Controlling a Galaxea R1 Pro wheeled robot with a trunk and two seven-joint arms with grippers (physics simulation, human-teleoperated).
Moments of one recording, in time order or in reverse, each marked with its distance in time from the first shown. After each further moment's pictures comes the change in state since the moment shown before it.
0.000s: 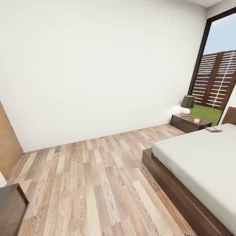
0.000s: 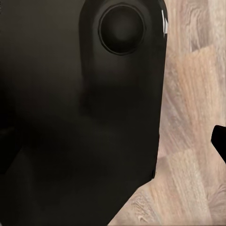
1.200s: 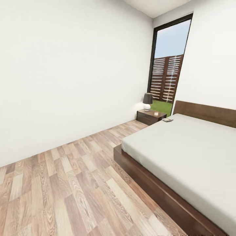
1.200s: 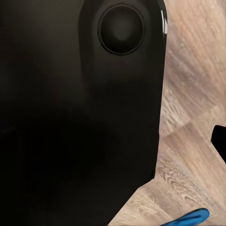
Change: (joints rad) left arm 0.000 -0.001 0.000 0.000 0.001 -0.017 0.000; right arm 0.000 -0.001 -0.001 0.000 -0.001 -0.001 0.000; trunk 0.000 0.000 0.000
